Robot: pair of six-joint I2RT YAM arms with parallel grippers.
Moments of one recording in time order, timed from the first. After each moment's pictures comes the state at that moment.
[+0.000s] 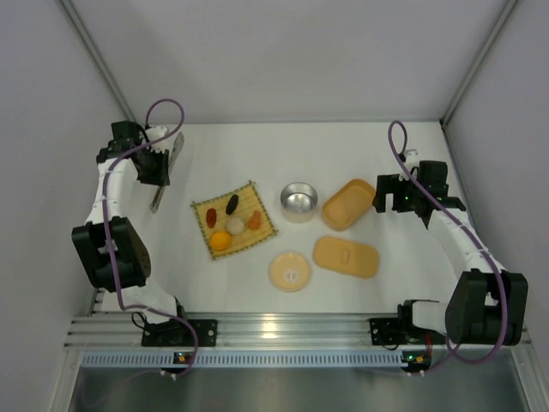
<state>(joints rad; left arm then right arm) 0.22 1.70 1.48 -0.78 0.24 0.33 -0.04 1.25 0.85 -0.35 -0.25 -0.08</state>
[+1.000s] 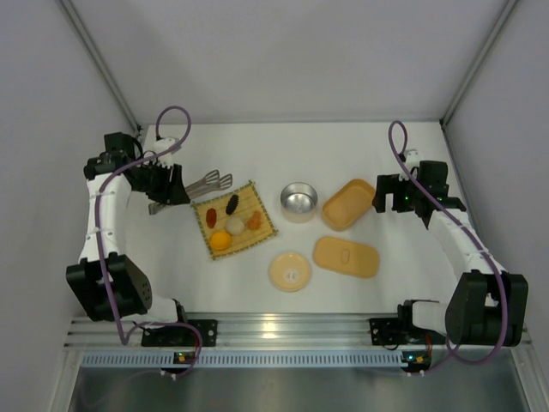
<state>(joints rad) 0.22 1.47 1.43 -1.10 0.61 0.48 -0.04 1.25 0.85 -0.35 -0.26 -0.08</state>
